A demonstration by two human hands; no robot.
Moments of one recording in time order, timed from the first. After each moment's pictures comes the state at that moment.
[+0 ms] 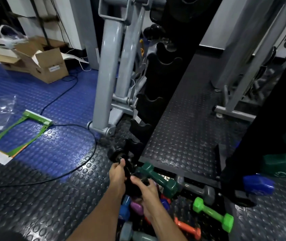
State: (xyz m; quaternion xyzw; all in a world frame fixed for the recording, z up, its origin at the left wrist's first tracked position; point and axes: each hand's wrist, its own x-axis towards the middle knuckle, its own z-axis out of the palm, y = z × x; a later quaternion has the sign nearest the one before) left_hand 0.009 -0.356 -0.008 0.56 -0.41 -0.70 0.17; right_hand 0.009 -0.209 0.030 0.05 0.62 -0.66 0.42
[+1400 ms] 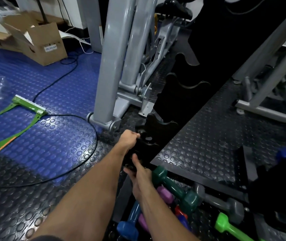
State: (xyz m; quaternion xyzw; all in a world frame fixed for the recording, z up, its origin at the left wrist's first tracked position) left_hand -0.121 -0.495 -0.049 0.41 -0.71 -0.57 0.03; right_hand -0.053 -0.351 -0.052 0.20 0.53 -0.74 0.36
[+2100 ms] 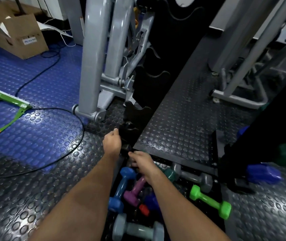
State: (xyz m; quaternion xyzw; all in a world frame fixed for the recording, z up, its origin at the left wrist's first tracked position) left_hand -0.062 -0.412 -0.025 0.52 -0.63 -0.56 0.16; right_hand -0.077 -0.264 -0.016 -0.01 0.74 -0.52 0.43
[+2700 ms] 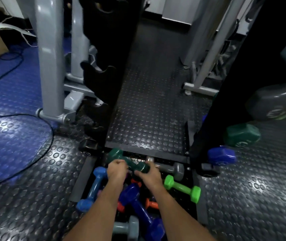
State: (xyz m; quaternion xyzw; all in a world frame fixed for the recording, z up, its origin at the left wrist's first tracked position) left_hand -0.055 -0.250 -0.069 0.52 -0.54 -0.66 0.03; right_hand -0.096 -0.114 -0.067 0.03 0.88 -0.39 0.28
